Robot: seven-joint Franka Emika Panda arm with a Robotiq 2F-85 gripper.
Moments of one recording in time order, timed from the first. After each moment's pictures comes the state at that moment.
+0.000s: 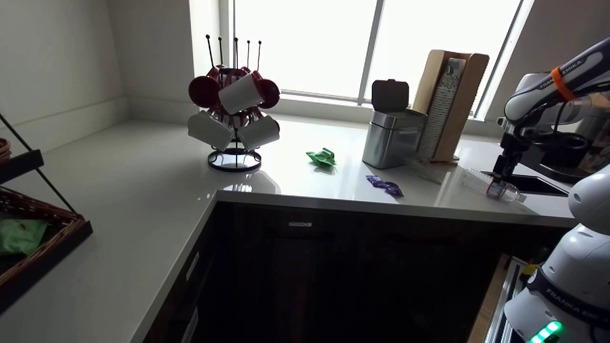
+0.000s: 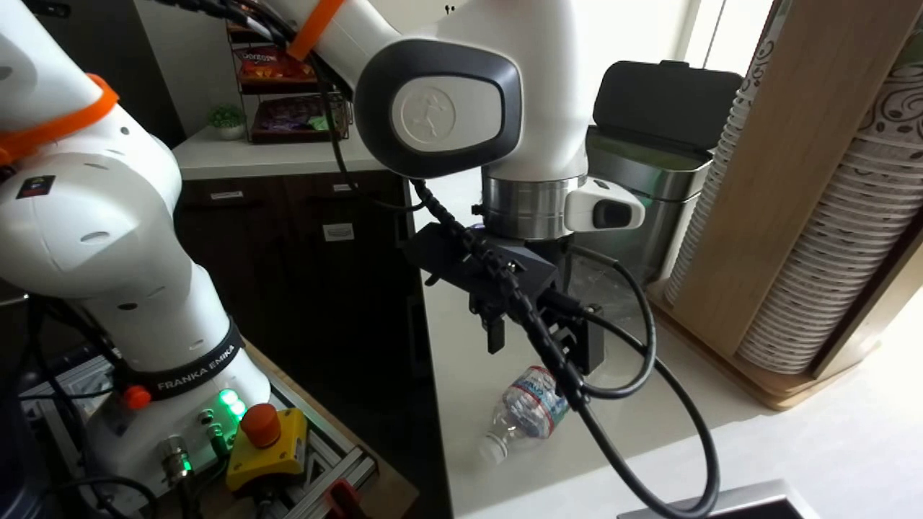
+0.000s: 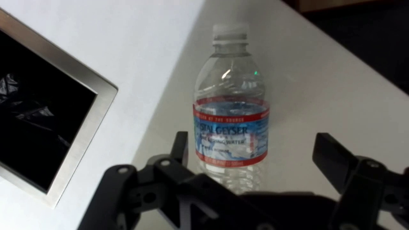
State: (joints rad) arm -0.48 -0.28 -0.59 -2.61 -0.44 2.41 -0.58
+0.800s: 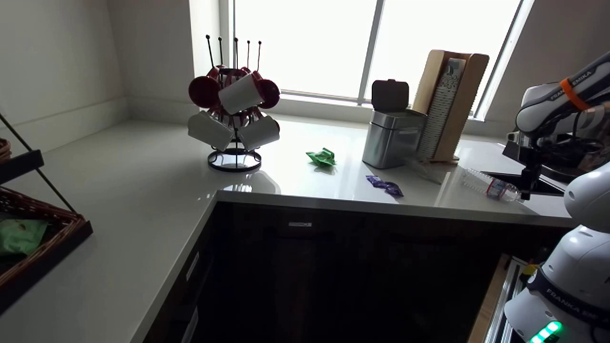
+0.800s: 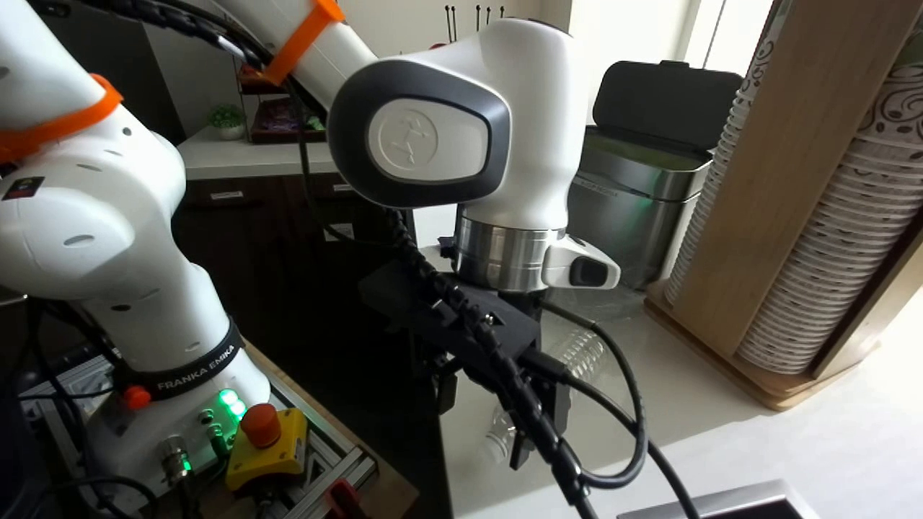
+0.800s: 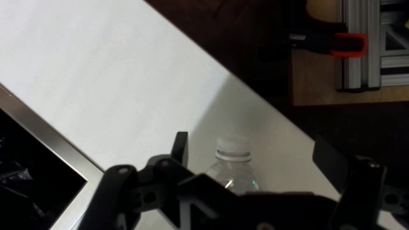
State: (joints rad) arm -0.55 -0.27 -0.61 -2.63 -0.60 2.29 -0.65
